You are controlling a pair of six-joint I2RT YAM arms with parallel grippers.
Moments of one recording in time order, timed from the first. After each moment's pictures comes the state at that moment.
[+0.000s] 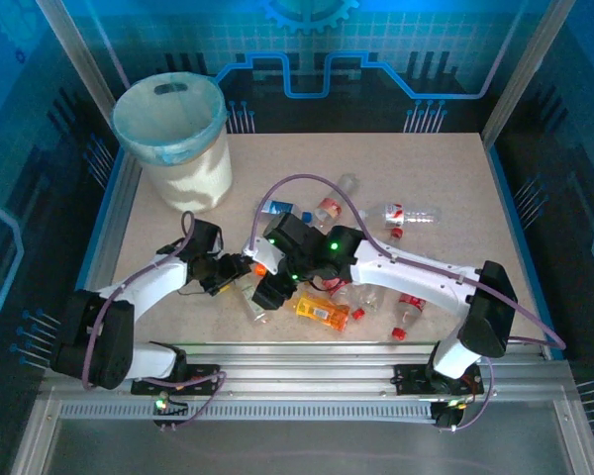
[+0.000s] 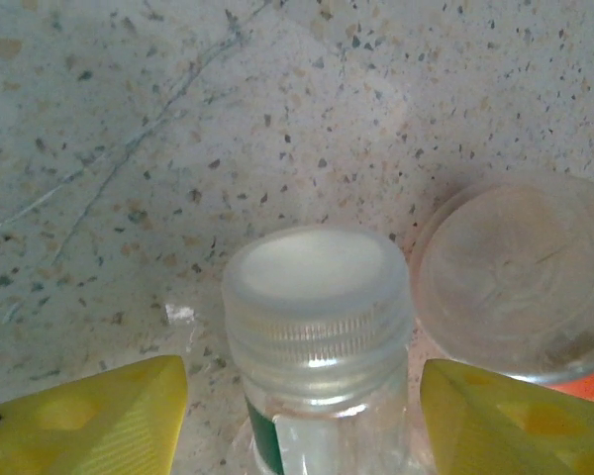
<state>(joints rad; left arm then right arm) -0.21 1.34 0.64 -0.48 0.30 -0.77 1.06 1.61 1.43 -0.75 -0.25 0.01</state>
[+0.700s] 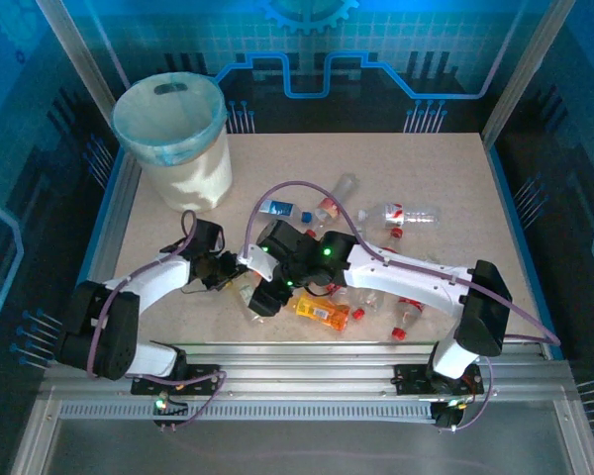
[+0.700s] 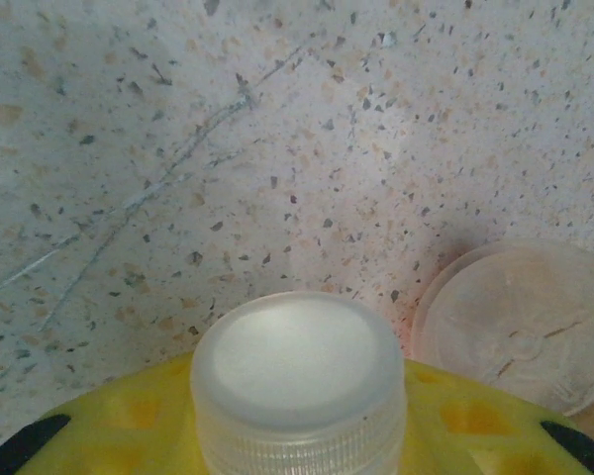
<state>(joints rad) -0.21 1.38 0.63 -0.40 0.28 -0.82 1.10 1.63 1.43 -0.74 -0.24 0.01</state>
